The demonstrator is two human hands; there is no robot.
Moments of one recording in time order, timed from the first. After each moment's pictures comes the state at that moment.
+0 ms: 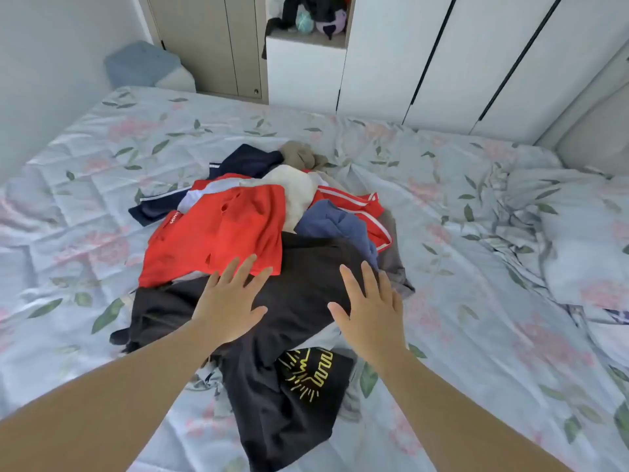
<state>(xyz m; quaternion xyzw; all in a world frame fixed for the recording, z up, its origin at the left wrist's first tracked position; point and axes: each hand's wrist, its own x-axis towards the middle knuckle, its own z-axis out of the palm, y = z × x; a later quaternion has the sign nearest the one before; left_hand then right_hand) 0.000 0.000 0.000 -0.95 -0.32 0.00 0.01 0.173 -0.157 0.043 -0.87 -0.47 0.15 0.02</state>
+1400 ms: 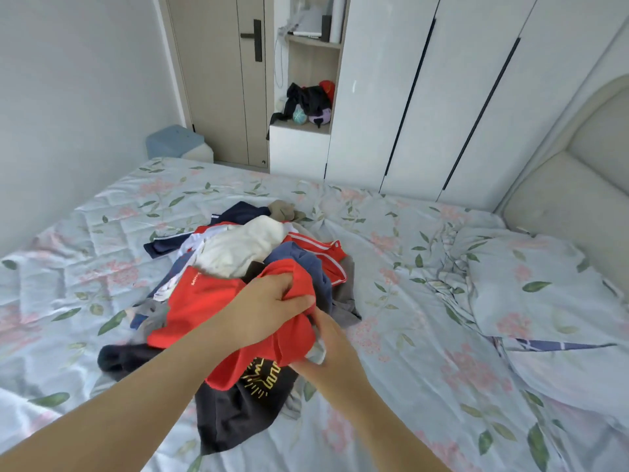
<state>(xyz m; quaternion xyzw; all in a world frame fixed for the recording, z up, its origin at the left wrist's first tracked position) 0.061 -0.218 0.226 -0.82 -0.37 -0.19 -0.39 0.163 -0.322 0.154 -0.68 -0.51 0.29 0.44</state>
